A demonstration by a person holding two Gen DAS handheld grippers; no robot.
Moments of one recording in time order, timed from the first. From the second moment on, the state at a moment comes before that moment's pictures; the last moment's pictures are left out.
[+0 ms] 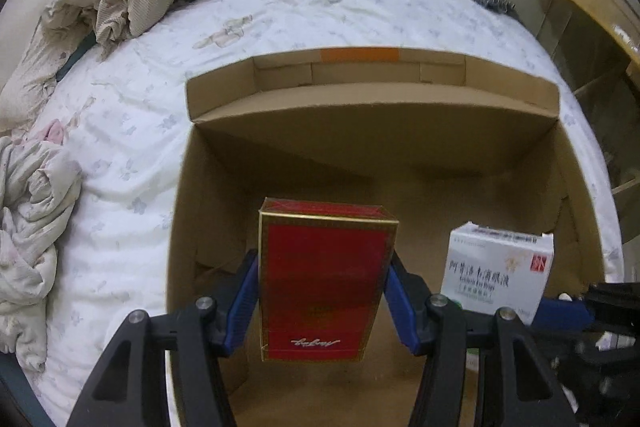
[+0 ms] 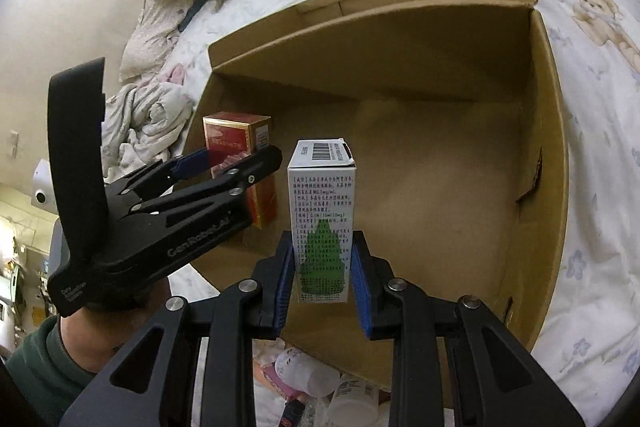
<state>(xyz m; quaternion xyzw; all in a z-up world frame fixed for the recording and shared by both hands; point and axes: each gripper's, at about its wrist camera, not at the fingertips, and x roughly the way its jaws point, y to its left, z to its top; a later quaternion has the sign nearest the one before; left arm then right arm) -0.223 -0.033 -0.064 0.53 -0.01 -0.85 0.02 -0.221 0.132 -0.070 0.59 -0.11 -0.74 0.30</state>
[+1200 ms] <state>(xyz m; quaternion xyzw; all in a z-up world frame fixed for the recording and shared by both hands) -0.212 -0.026 -0.056 0.59 -0.02 -0.81 0.02 -0.250 0.209 0.002 0.55 -0.25 -0.75 0.27</state>
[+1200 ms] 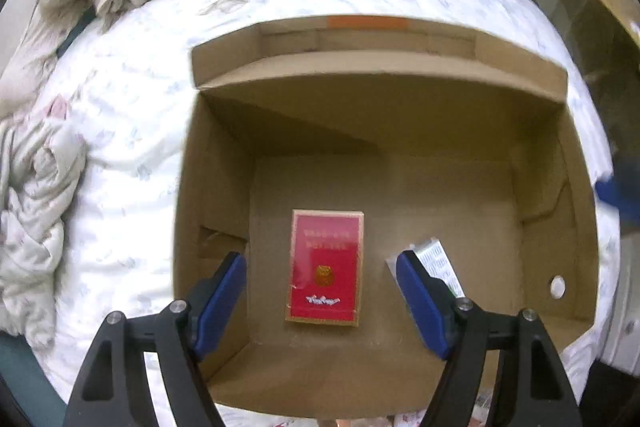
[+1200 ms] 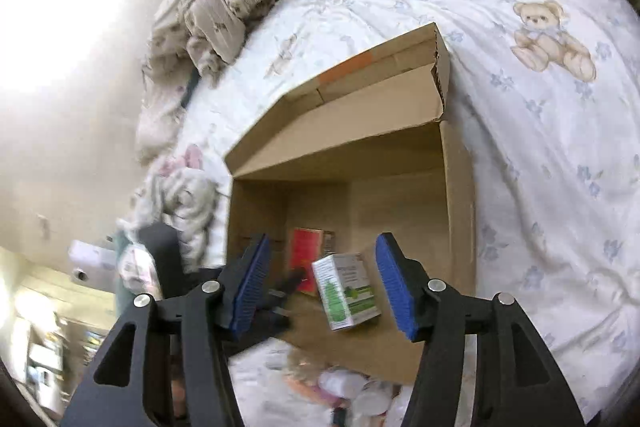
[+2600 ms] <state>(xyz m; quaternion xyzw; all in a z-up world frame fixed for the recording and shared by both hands) -0.193 0.007 -0.008 0.54 0.03 -0.83 0.14 -0.168 0.205 0.050 0.51 -0.22 -0.73 0.39</state>
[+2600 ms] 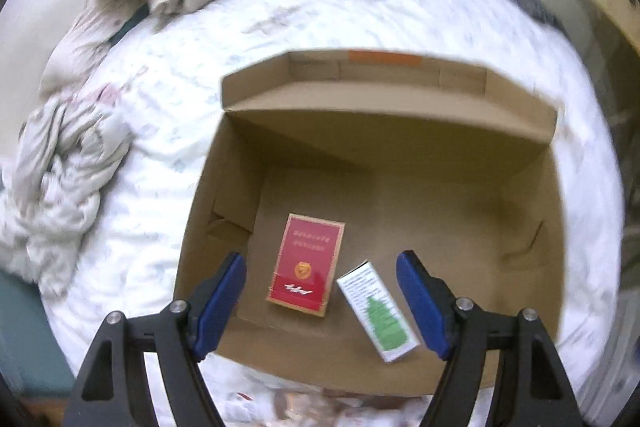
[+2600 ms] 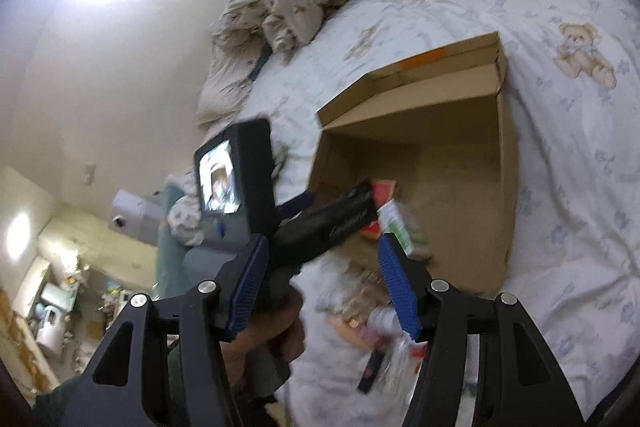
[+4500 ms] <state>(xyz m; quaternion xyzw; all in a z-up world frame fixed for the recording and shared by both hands) -0.054 -0.029 -0.020 0.57 0.04 -0.82 0.09 -0.110 0.183 -0.003 0.55 -0.01 -0.77 0.33</state>
